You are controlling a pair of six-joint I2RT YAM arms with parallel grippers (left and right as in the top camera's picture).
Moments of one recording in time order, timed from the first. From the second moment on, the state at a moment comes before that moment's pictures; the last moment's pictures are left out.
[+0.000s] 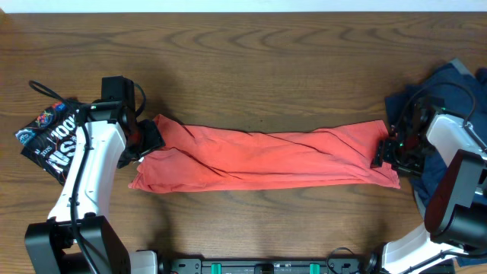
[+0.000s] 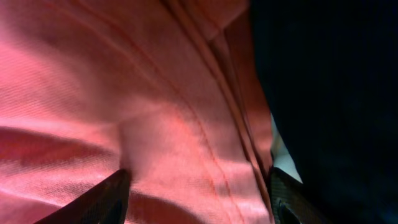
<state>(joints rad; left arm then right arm) 0.10 1.53 1.11 -1.03 -0.04 -0.40 -0.31 1.81 1.03 -0.91 -0.07 0.03</state>
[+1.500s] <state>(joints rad) 0.10 1.53 1.11 -1.13 -0.04 -0.40 -0.29 1.80 1.11 -0.94 -0.13 0.04</state>
